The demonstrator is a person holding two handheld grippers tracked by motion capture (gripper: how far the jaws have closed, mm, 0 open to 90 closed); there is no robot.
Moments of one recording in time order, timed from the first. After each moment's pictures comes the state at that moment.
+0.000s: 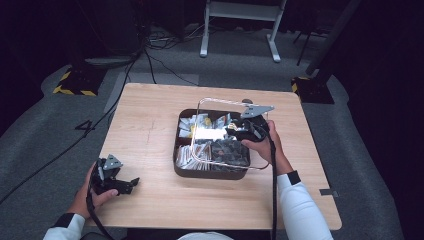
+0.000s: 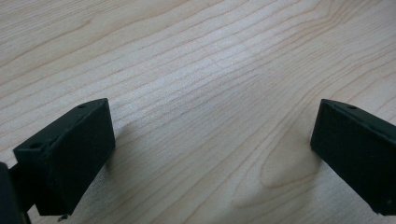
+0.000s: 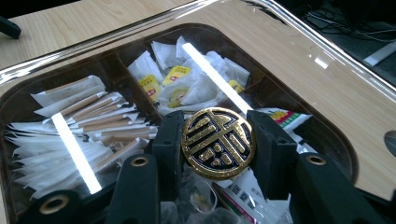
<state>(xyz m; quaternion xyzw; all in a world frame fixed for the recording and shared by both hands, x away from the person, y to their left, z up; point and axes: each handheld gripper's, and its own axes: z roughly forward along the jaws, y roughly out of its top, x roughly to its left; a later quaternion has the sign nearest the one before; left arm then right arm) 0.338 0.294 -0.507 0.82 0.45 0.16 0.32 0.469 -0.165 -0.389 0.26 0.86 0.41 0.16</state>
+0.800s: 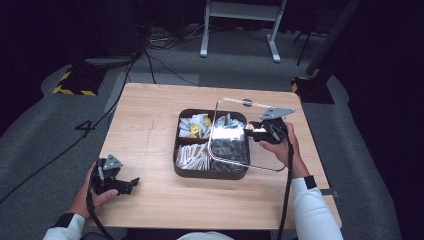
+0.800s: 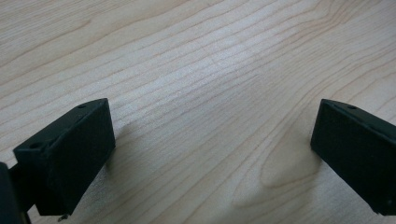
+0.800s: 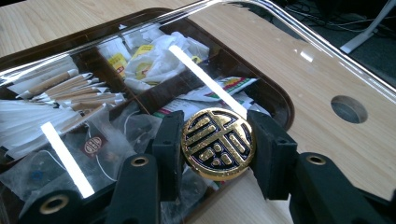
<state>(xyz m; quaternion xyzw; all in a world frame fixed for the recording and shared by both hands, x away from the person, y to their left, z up) 0.338 0.294 -0.507 0.82 0.45 0.16 0.32 0.464 -0.217 -0.387 0.29 0.85 0.41 0.18</state>
